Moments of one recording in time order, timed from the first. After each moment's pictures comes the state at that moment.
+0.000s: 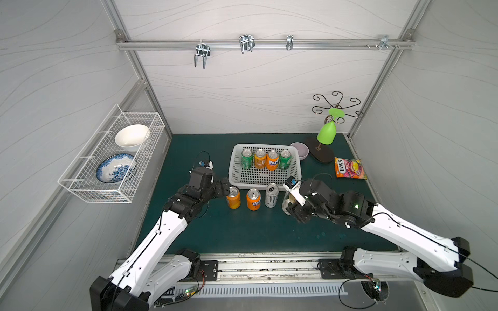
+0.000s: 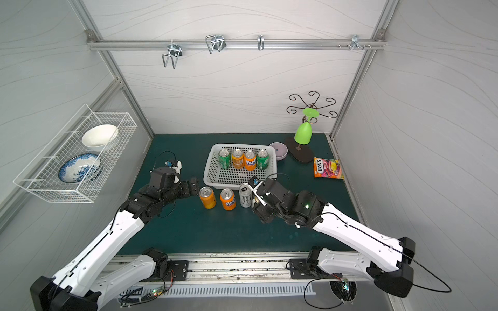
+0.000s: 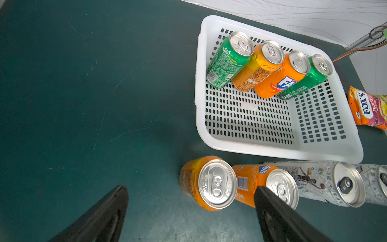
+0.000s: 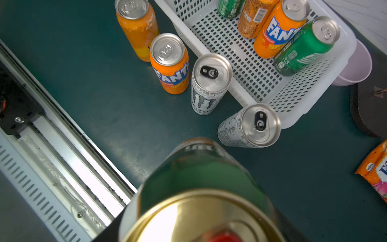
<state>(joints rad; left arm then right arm) -0.36 0.95 0.85 -0.63 -0.12 -0.44 1.09 1.03 1.06 -0.96 0.22 0.15</state>
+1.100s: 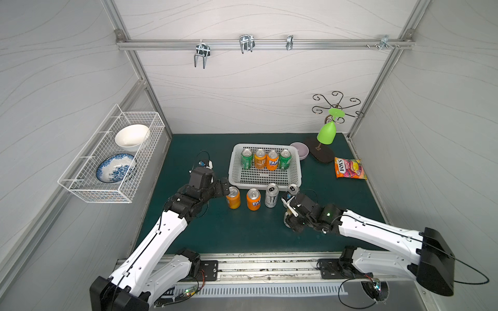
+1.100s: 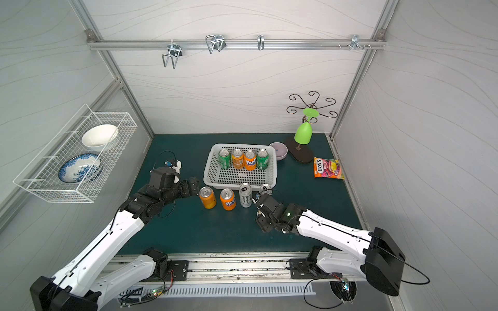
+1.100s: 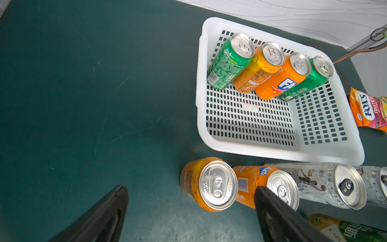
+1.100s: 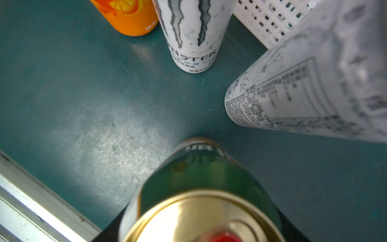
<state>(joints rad) -0.36 0.95 0.85 -0.63 -0.12 -0.44 1.01 1.14 0.70 -0.63 0.18 0.19</state>
